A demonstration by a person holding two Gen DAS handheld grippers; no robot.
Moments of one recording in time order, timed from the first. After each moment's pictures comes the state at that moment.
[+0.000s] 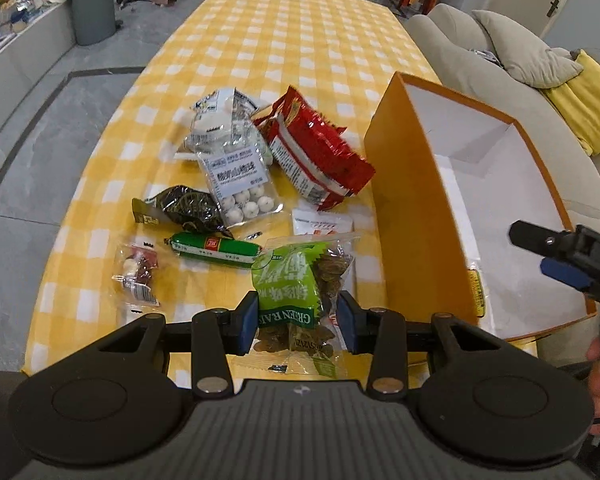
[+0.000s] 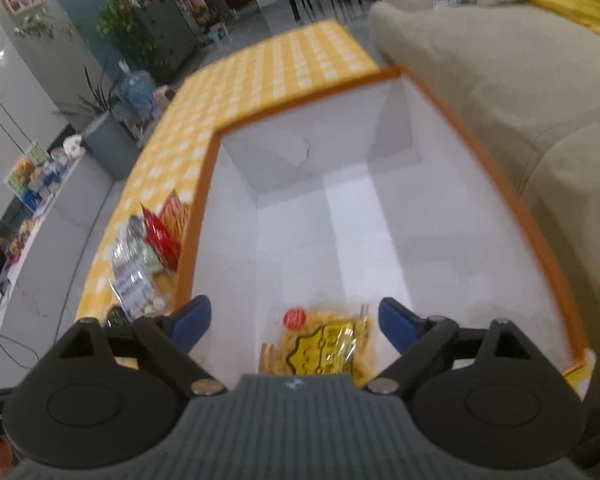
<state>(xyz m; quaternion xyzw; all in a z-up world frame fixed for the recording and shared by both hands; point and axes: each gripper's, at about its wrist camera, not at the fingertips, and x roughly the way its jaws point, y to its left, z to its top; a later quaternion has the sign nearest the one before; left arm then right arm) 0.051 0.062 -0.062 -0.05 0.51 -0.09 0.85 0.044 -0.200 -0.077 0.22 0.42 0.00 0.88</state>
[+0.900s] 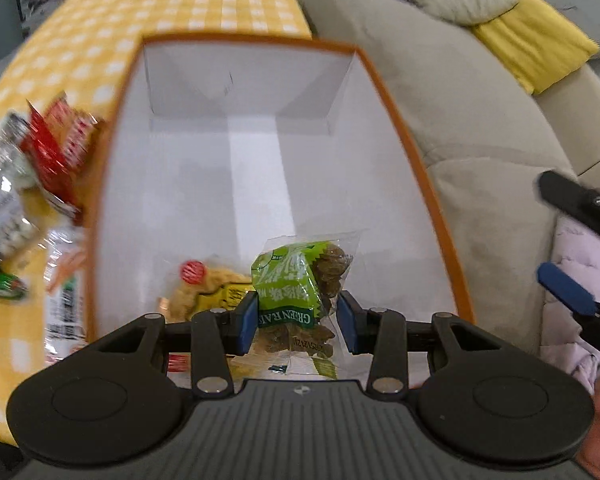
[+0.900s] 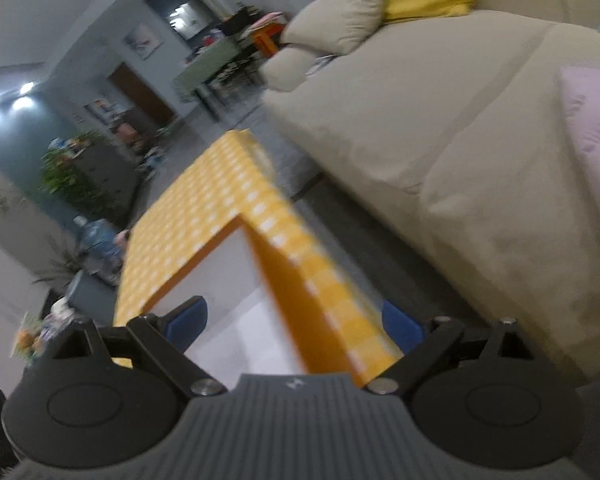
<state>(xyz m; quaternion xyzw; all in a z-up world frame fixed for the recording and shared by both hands) 0.082 -0.142 -0.086 -0.03 0.56 -0.18 0.81 -0.023 -0.344 -0.042 0.38 0.31 -0.13 0.86</state>
